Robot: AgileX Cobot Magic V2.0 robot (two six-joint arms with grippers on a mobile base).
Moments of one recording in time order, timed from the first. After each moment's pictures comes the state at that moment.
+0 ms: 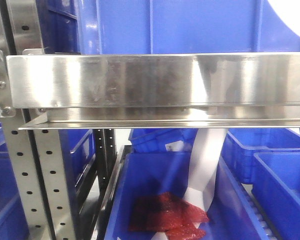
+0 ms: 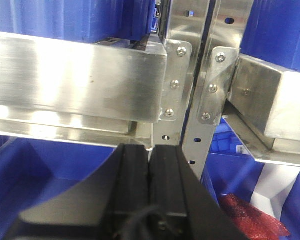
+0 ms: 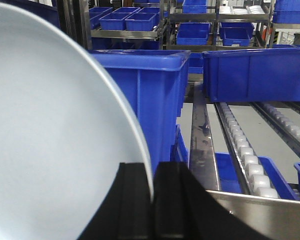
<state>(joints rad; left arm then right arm) -0.02 -0.01 0.03 -0.13 0.05 0.16 0.11 0.17 -0.42 0.18 0.33 -0.10</state>
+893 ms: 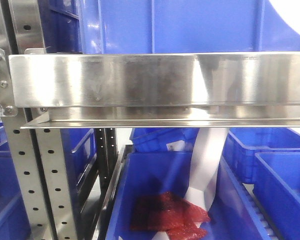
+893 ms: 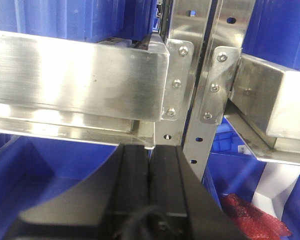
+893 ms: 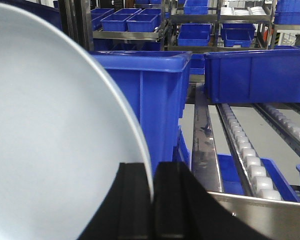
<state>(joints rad) -0.02 -0.01 0.03 -0.13 0.05 0.16 0.11 0.17 -0.42 0.18 0.33 -0.10</state>
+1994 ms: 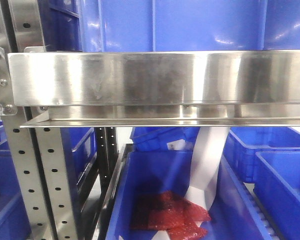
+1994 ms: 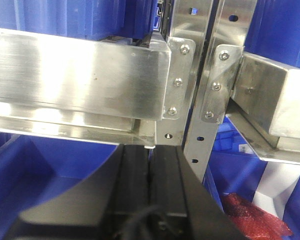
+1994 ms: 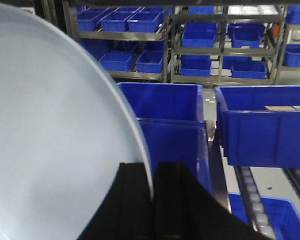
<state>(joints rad) -0.02 -0.01 0.03 -0.13 0.05 0.16 0.14 1.27 -1.36 0.18 0.20 -0.10</state>
